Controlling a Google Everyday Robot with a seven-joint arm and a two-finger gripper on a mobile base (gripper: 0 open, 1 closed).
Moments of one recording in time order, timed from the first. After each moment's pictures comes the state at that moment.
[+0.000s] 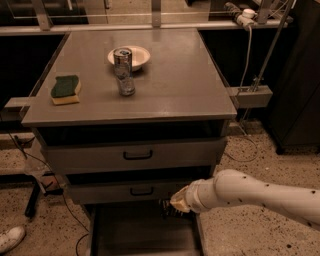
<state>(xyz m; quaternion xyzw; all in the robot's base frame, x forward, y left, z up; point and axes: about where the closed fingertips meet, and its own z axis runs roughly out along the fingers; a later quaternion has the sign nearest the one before) 0.485 -0.062 0.513 -0.48 0.81 0.19 0.27</state>
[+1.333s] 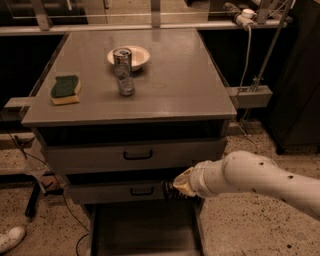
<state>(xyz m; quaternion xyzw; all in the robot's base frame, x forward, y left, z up) 0.493 -0.069 0.619 -0.51 0.79 0.14 0.31</state>
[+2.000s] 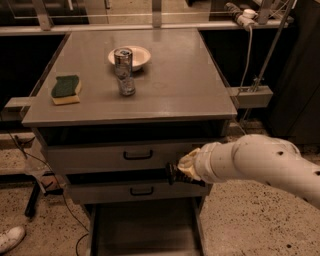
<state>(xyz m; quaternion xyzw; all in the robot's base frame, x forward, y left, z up) 0.502 -0.079 0.706 -0.51 0.78 0.08 0.35</state>
